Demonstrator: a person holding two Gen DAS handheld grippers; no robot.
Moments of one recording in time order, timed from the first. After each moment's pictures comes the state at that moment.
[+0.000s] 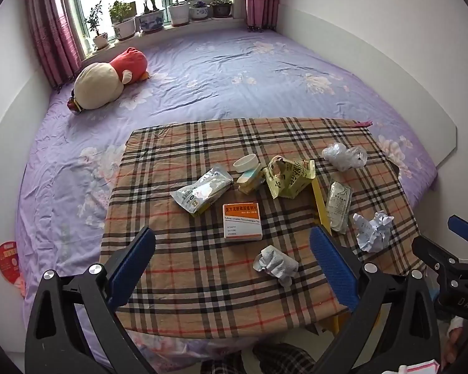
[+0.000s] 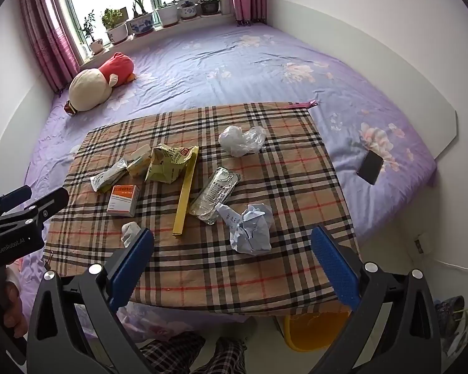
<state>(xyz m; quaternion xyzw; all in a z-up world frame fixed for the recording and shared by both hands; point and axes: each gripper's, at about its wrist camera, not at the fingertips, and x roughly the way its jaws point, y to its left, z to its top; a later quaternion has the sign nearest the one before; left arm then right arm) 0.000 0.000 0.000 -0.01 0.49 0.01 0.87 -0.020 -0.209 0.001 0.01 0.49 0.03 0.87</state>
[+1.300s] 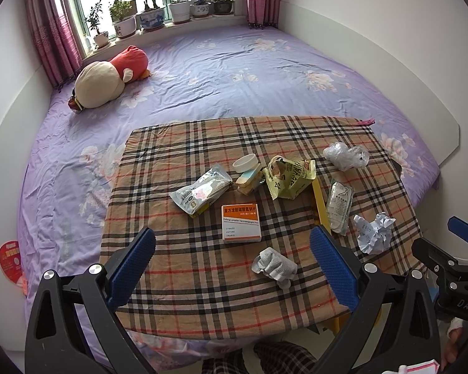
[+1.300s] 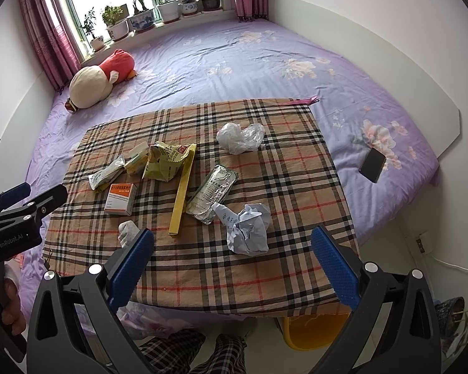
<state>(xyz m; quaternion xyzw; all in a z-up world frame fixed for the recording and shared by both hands) 0.000 -0.001 -0.001 -0.01 0.49 0.01 0.87 -0.018 -0.214 -0.004 0.01 0.50 0.03 0.87</state>
